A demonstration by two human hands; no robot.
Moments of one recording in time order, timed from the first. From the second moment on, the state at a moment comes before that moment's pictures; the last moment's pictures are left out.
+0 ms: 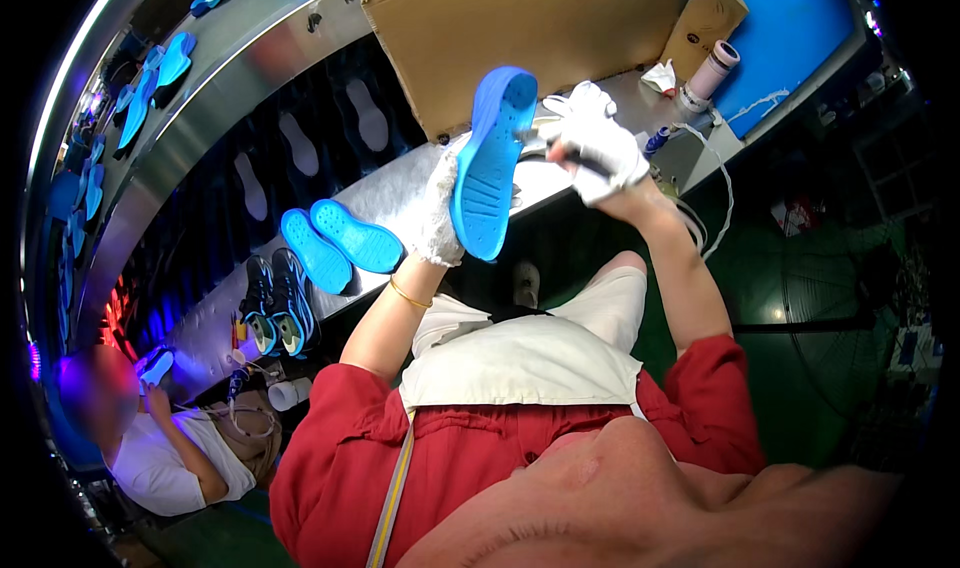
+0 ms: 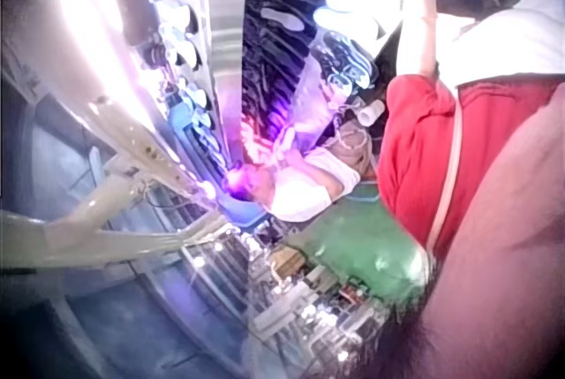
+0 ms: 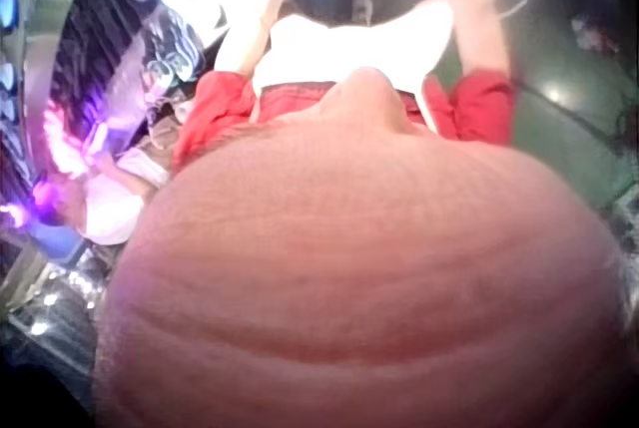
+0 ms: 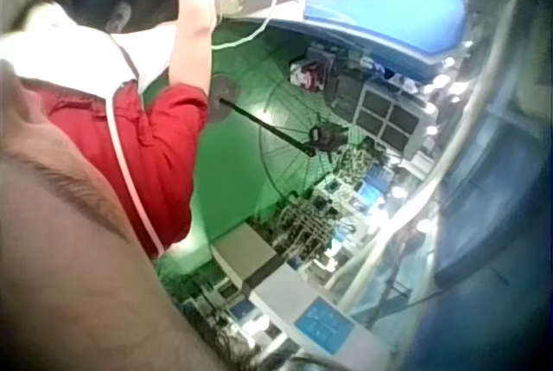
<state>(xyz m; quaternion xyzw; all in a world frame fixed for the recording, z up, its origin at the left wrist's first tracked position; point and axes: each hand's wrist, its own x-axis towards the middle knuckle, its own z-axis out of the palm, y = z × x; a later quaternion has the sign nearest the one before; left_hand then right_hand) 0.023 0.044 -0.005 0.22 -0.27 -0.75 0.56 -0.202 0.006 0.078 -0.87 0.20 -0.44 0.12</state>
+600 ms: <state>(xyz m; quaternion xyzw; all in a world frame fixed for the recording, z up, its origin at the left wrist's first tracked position) 0.020 0.075 0.010 0.07 -0.22 -0.82 0.53 -0.168 0.013 0.055 -0.58 0.35 -0.65 0.34</state>
